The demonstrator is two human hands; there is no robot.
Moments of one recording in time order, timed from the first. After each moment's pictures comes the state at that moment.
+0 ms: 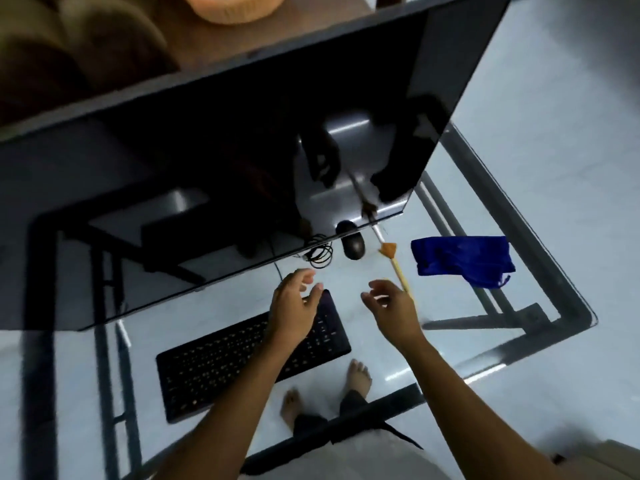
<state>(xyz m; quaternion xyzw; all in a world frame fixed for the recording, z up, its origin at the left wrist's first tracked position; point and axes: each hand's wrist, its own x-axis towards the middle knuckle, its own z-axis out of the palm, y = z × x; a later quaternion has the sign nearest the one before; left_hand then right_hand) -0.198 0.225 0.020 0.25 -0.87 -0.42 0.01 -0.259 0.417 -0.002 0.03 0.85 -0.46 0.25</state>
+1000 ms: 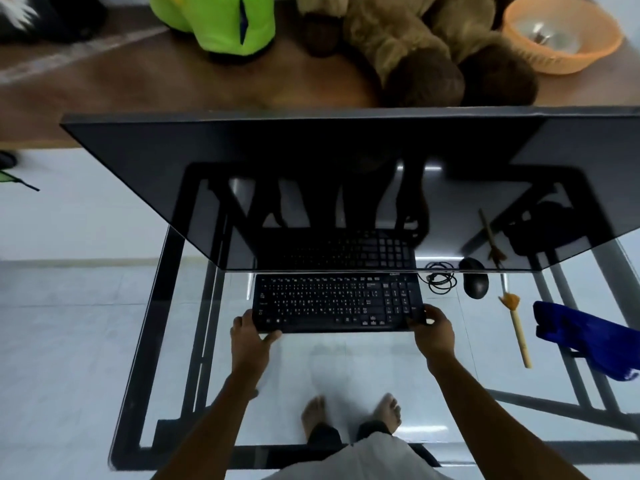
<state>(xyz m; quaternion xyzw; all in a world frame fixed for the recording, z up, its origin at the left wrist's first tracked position) 0.033 0.013 -0.029 0.53 -0.76 -0.39 0.03 -0.201 0.266 -0.026 0.09 0.87 -0.43 0.25</state>
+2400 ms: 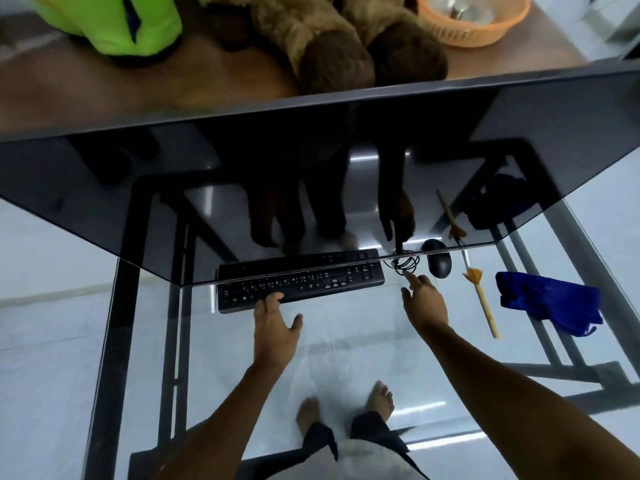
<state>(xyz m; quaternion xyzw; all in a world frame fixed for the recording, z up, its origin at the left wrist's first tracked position) -0.055 0.076 -0.005 0.40 -0.83 -0.38 0.05 -0.261 0.299 -0.051 -0.15 0.96 -0.18 0.15</state>
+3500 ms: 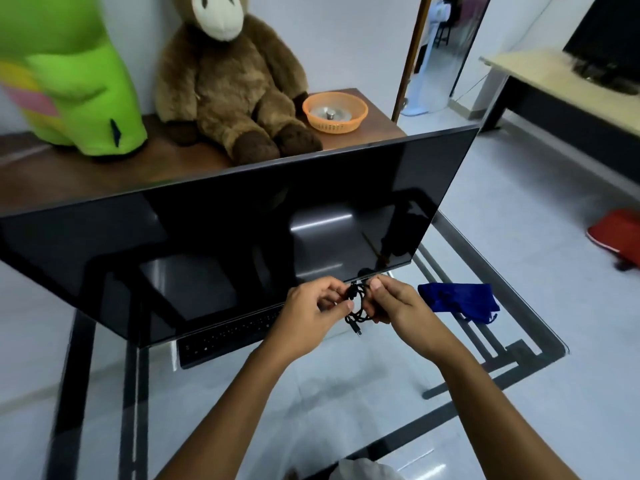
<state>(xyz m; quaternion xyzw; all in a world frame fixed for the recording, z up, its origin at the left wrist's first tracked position) -0.110 0.166 0.193 0.06 -0.80 -0.60 0.04 -0.167 0.343 0.213 -0.21 0.75 -0.58 0.24</state>
